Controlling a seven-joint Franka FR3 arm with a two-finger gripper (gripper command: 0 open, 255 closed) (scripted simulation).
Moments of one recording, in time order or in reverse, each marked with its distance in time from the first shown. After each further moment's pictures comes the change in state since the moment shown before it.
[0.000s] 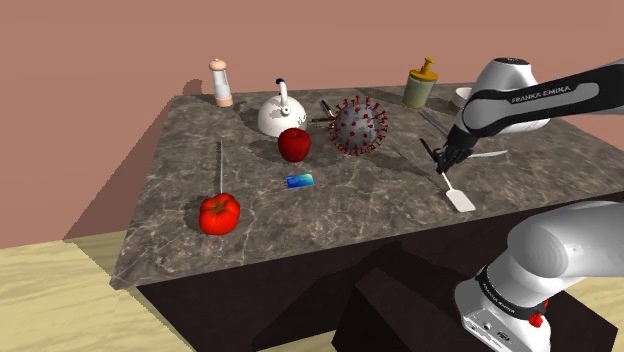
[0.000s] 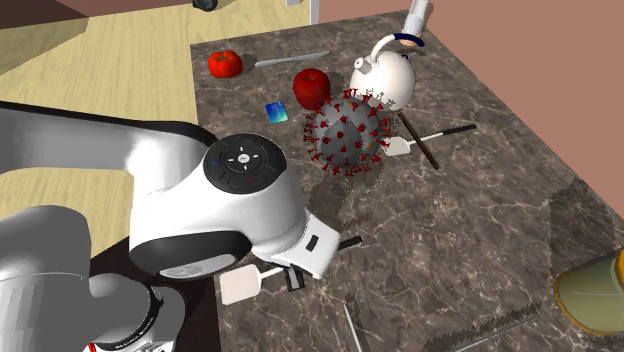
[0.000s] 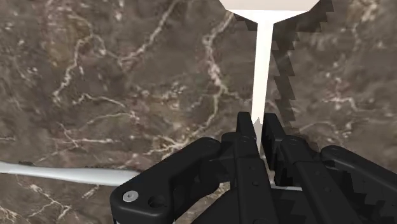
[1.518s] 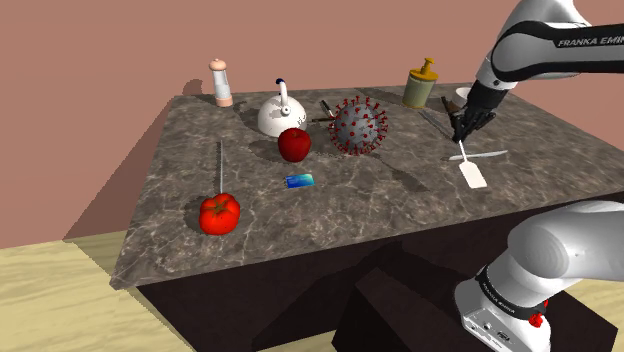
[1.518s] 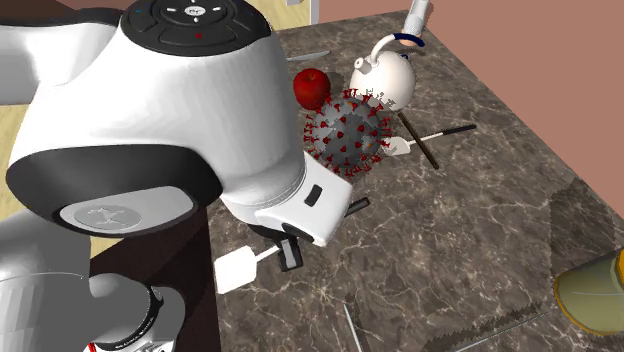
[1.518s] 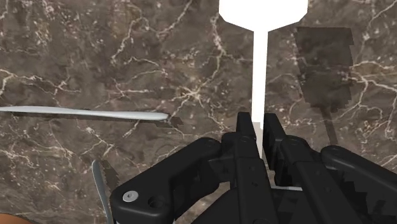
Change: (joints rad) arm 0.008 -0.136 0.029 0.235 0.024 -0.370 -0.002
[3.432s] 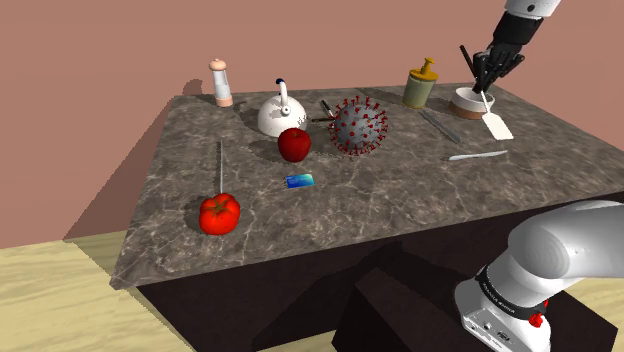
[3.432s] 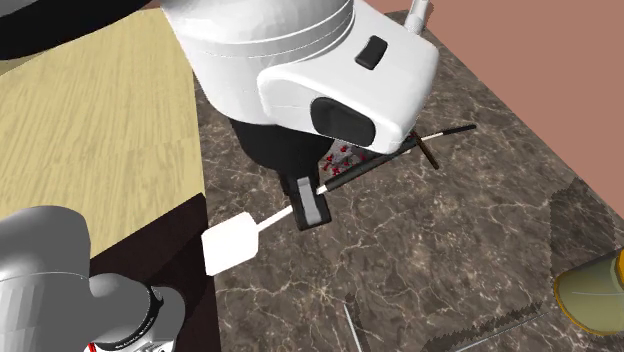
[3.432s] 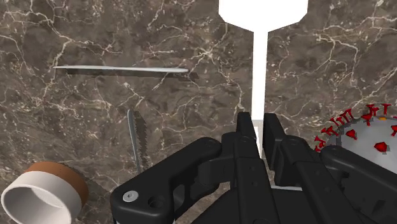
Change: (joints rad) arm 0.010 0.104 -0.002 0.426 0.016 -0.320 -0.028
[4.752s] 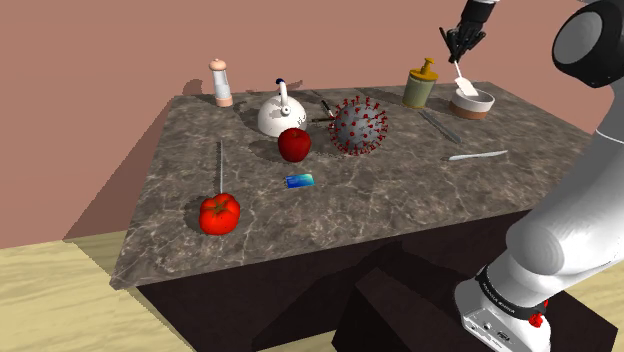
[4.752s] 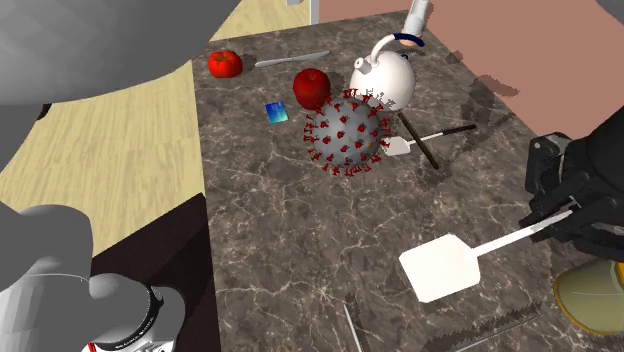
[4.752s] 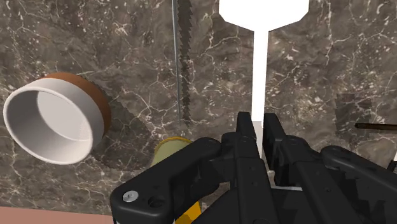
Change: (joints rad) arm -0.059 0.821 -0.172 0.830 0.152 -0.026 -0.246
